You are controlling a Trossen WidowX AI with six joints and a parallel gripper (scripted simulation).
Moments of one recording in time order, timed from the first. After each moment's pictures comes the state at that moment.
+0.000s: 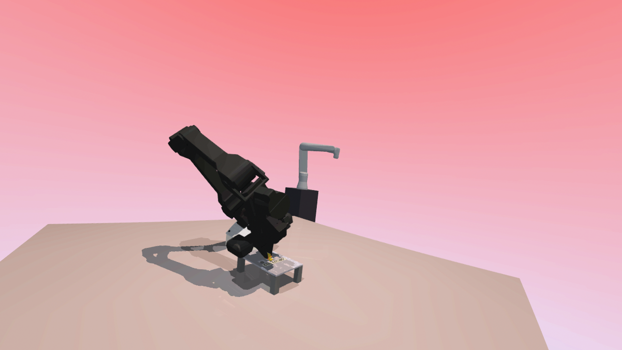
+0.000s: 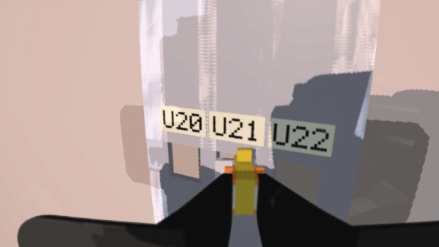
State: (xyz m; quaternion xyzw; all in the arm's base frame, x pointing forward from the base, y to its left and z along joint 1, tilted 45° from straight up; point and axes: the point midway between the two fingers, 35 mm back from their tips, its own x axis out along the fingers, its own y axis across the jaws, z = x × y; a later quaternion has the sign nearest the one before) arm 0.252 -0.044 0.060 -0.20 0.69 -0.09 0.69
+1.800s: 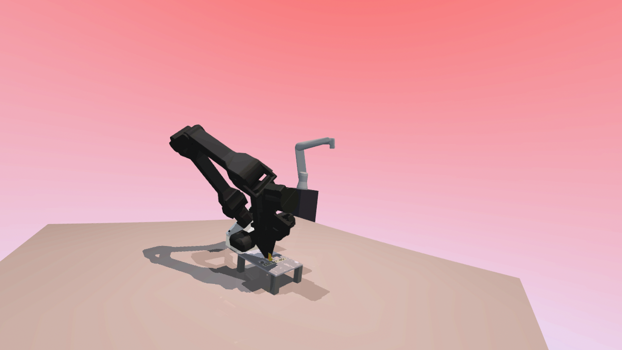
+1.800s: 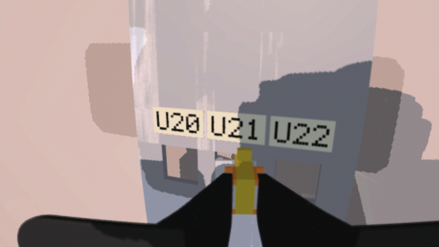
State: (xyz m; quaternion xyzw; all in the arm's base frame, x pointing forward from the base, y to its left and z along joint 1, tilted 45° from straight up) arm 0.251 -0.040 0.057 -0.24 0.68 -0.13 0.68
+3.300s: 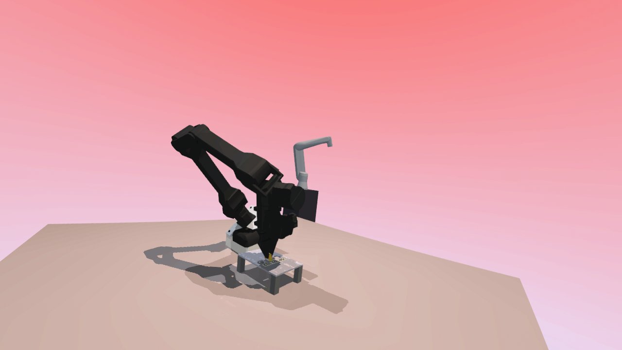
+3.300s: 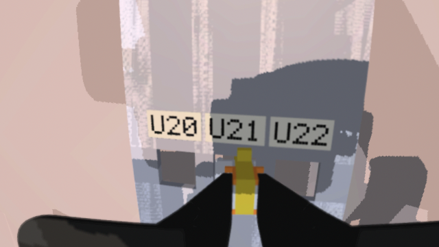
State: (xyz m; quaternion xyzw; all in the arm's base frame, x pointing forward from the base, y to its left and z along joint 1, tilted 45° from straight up) arm 0.251 -0.037 0.054 -0.27 0.67 -0.16 0.68
